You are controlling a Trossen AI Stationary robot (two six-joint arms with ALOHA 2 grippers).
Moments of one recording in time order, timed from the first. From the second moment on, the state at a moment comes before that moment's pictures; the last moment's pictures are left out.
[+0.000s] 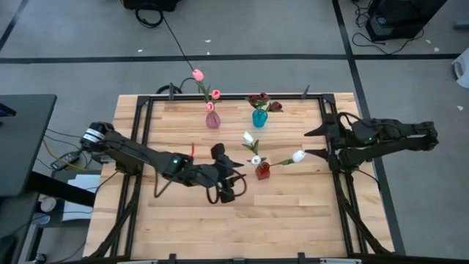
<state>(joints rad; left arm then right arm) -0.34 1.60 1.29 -0.17 -0.55 -0.19 0.15 0.49 0.79 -0.72 0.22 0.12</state>
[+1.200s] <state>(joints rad) -0.28 0.98 0.01 1.10 -0.55 -0.34 0.15 0.08 0.42 -0.14 0.23 -0.04</state>
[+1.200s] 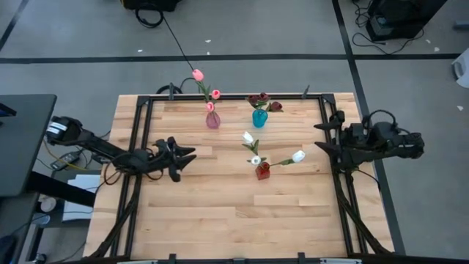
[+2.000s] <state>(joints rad) -0.31 0.44 0.19 0.19 -0.45 -0.33 0.15 0.08 0.16 0.39 0.28 -0.16</state>
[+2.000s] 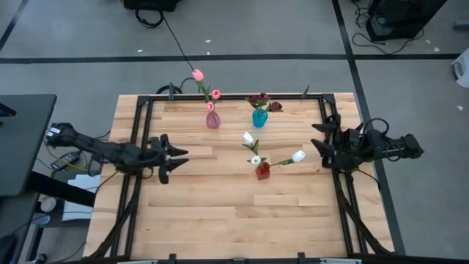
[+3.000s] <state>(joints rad) -0.32 0.00 0.16 -0.18 -0.22 -0.23 0.14 0.02 0.14 0.39 0.29 -0.15</state>
